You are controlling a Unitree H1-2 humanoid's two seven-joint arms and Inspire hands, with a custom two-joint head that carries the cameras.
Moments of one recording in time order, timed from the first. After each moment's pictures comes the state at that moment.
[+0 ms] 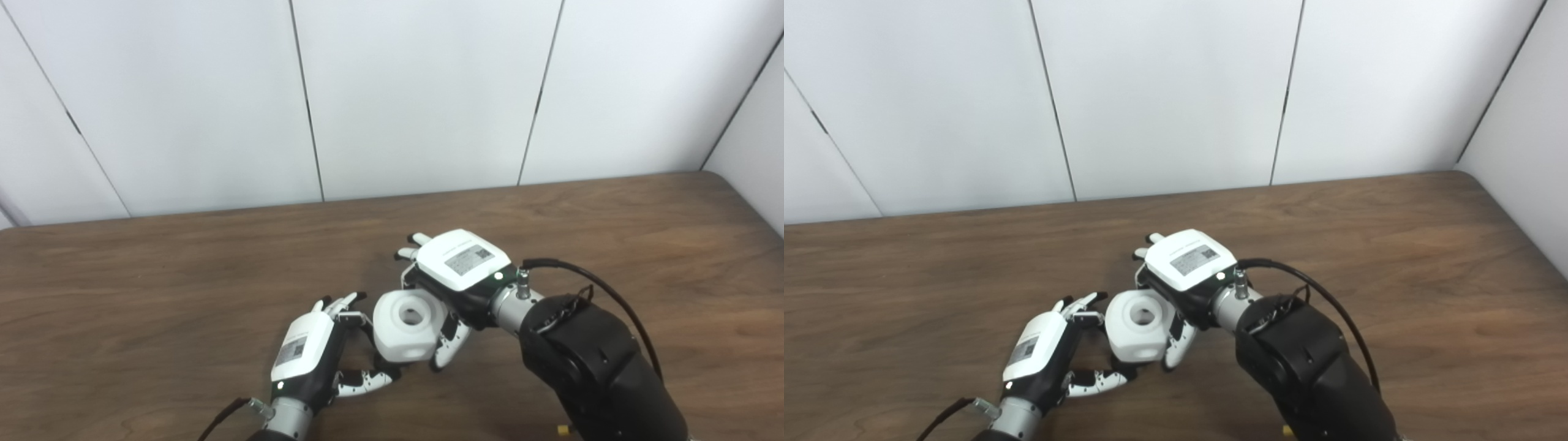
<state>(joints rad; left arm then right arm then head) -0.06 0.11 -0.38 -0.15 0.81 0.13 -0.04 -0.39 -0.23 0.37 -0.52 -1.24 0.15 0.95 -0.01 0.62</state>
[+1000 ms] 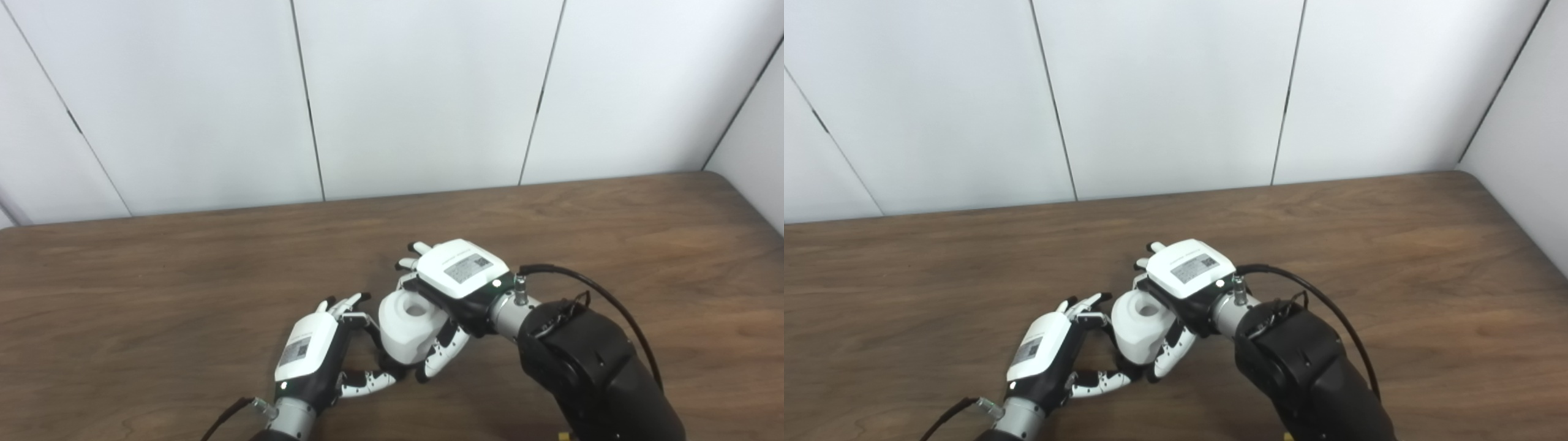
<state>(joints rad) -0.06 0.11 -0.38 -0.14 0.81 0.12 -0.04 -0.38 -0.23 0.37 -0.51 -1.23 0.14 0.95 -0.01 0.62</state>
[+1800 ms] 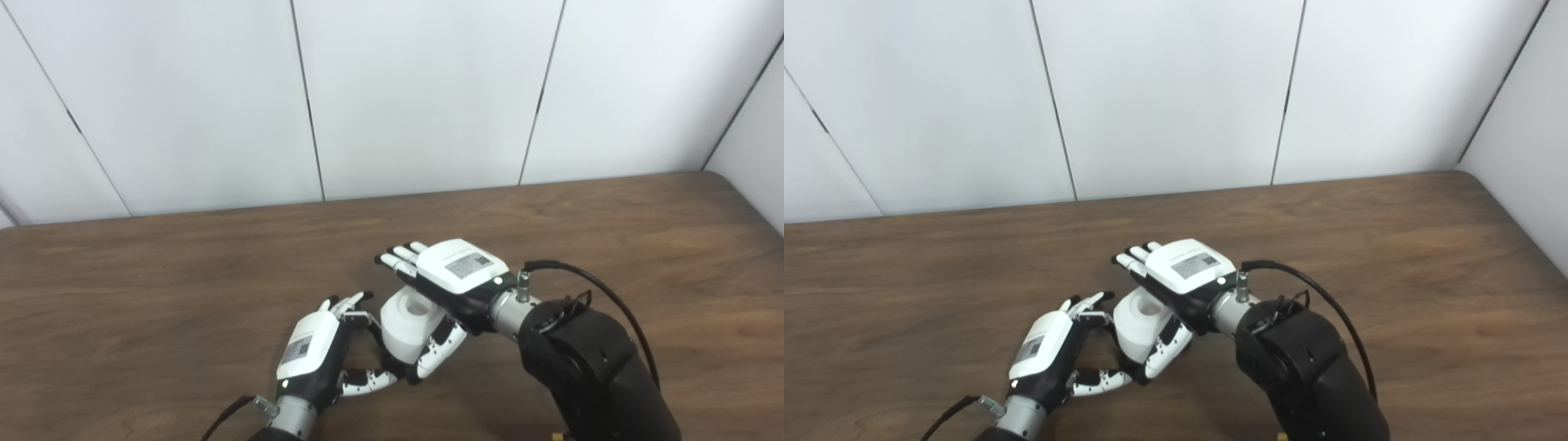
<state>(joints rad) -0.07 0.11 -0.38 -0.12 0.79 0.10 -0.04 -0.37 -0.18 0.31 -0.51 -1.18 0.17 0.96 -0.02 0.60</state>
